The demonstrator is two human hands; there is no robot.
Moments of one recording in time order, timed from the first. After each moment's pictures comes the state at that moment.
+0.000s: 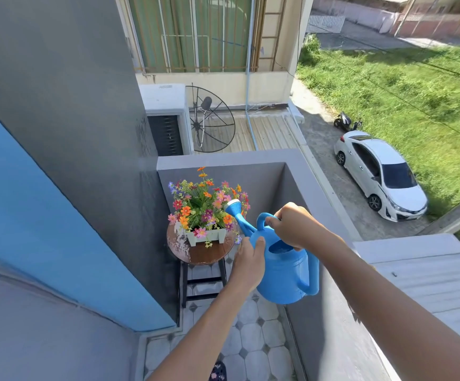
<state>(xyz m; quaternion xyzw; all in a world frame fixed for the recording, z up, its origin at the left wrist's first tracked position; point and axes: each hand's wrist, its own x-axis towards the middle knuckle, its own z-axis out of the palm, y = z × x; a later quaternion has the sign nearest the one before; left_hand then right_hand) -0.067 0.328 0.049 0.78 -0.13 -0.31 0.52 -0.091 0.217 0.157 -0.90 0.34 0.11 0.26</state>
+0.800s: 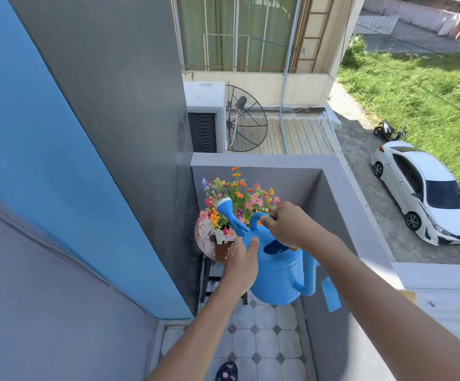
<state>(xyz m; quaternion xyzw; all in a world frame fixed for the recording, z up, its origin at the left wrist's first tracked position) -0.027 0.389 0.050 0.80 -0.06 -0.26 0.54 -0.038 0.266 0.160 -0.93 0.22 0.13 0.26</state>
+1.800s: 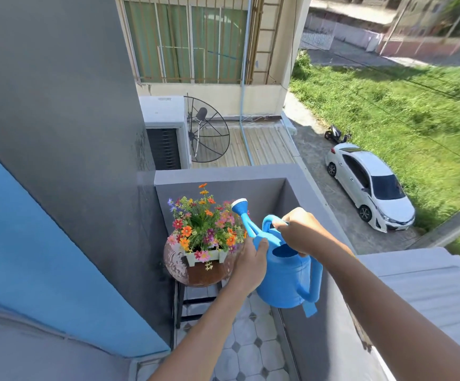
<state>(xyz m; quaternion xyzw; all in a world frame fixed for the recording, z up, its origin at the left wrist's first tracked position) -0.011 0.317 0.066 0.78 -0.17 -0.31 0.52 -0.048 0.202 0.161 -0.87 0.39 0.07 0.30</state>
